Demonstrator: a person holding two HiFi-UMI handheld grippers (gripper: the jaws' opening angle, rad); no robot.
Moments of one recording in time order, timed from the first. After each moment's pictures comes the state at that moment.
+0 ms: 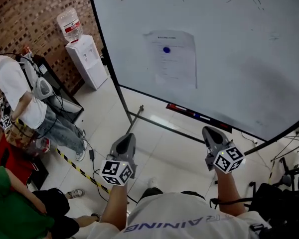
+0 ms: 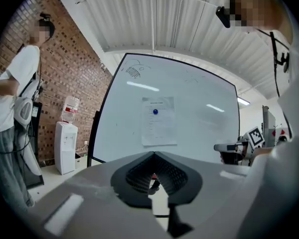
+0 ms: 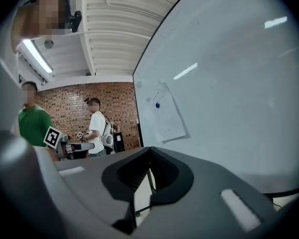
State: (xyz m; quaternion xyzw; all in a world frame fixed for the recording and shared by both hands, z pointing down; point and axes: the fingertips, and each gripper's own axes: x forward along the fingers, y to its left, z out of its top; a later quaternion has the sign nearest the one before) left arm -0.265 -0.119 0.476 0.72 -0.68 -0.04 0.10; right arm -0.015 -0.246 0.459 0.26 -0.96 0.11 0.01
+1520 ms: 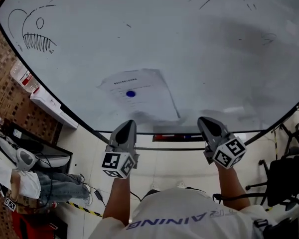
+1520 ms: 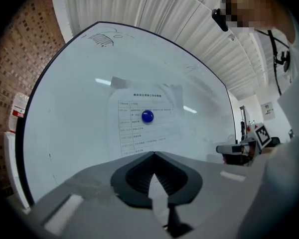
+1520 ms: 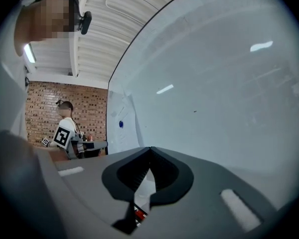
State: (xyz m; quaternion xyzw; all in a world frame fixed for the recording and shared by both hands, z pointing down) left arm -0.267 -0.397 0.396 0.83 -0.55 -0.03 0.03; right arm -0.032 -0.405 0.396 0.38 -0.92 0.07 -0.05
